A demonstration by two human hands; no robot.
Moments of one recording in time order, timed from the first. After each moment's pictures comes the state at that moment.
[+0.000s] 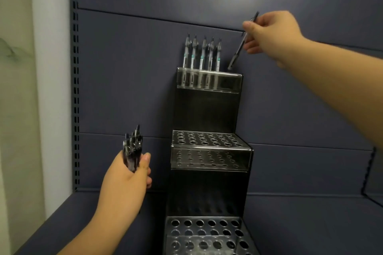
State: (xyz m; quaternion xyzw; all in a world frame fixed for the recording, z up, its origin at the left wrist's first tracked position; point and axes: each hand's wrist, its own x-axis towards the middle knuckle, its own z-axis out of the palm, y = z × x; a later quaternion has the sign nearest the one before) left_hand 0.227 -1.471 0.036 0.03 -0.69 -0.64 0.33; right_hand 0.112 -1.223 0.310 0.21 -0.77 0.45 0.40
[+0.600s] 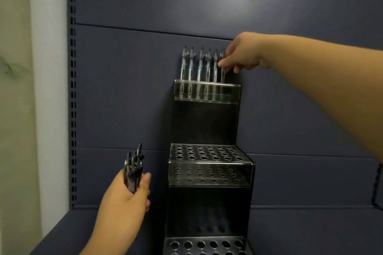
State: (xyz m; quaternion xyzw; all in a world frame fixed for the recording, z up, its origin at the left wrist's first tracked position) left_hand 0.218 -1.474 0.029 0.05 -0.71 -0.63 0.31; right_hand 0.102 -1.251 0.328 0.15 -0.94 0.23 0.23
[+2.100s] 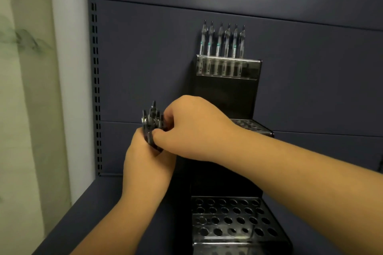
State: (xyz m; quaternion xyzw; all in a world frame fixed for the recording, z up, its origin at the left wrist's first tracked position) left_hand 0.234 -1.479 0.049 0.04 -0.75 -0.56 0.36; right_hand 0.245 -1.373 0.149 0.34 -0.91 0.15 0.21
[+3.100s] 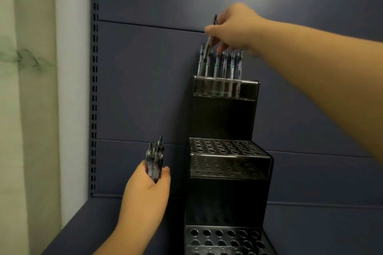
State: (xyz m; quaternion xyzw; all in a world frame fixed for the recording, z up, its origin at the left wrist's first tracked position) left_hand 0.239 -1.468 0.045 0.09 -0.75 -0.59 0.30; right_hand 0.137 -1.320 0.332 0.22 -0.87 0.28 0.34
